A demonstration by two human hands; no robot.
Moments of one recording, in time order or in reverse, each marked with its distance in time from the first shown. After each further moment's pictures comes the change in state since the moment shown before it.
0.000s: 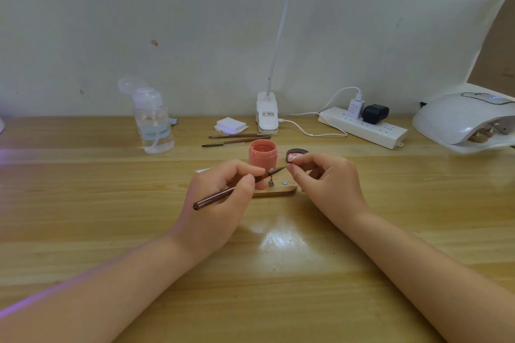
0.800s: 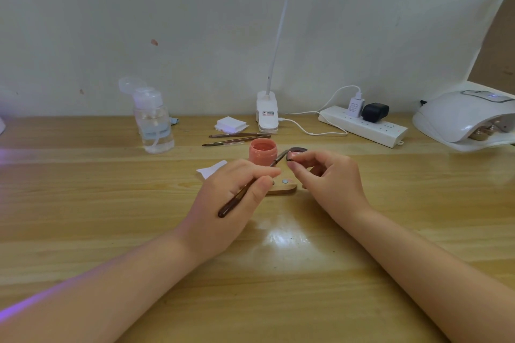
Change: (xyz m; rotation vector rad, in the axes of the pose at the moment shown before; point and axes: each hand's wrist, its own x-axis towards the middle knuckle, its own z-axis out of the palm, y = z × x) left_hand 0.003 -0.001 0.001 0.211 -0.141 0.171; right_hand 0.001 0.000 -0.001 0.047 0.004 0.048
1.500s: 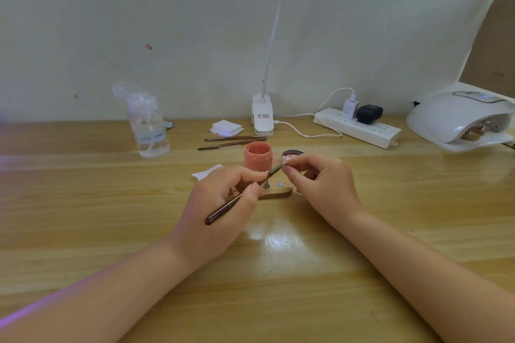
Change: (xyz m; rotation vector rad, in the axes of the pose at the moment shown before) left_hand -0.003 0.003 -0.001 -0.026 0.071 -0.097; right_hand 0.000 0.003 0.001 -0.006 -0.024 -0.007
